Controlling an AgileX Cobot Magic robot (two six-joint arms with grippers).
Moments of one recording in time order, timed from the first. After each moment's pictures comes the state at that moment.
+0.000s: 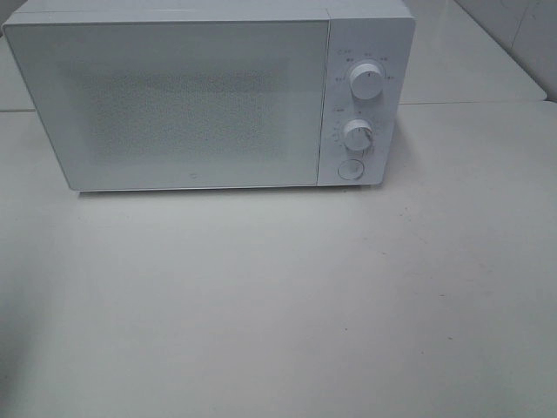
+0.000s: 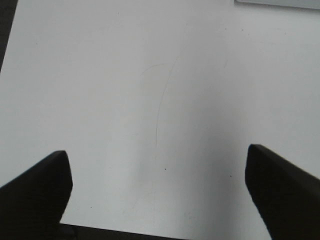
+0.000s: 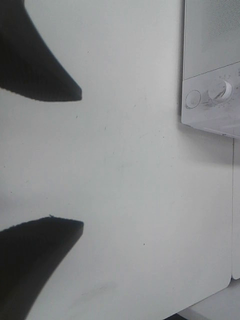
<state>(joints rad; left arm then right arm) 0.15 0.80 -0.74 -0.01 0.94 0.05 -0.03 0.00 -0.50 0.10 1.04 -0.07</state>
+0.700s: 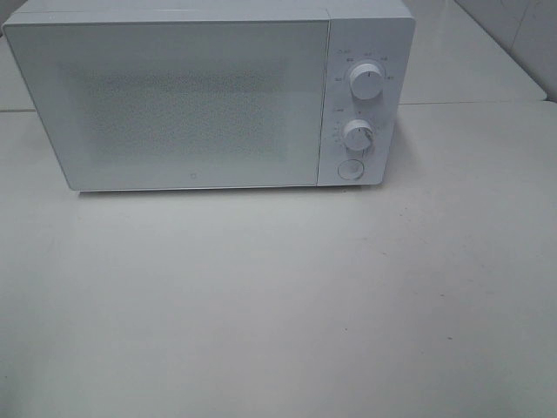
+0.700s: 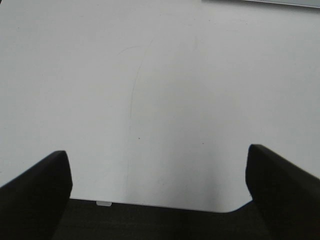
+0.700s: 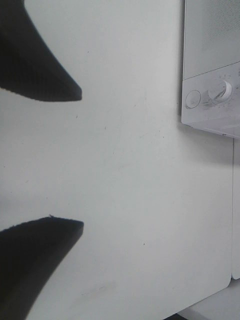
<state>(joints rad) 0.15 0.29 -0.52 -0.09 1.07 0.05 -0.03 0.00 -0.50 0.10 1.04 -0.07</state>
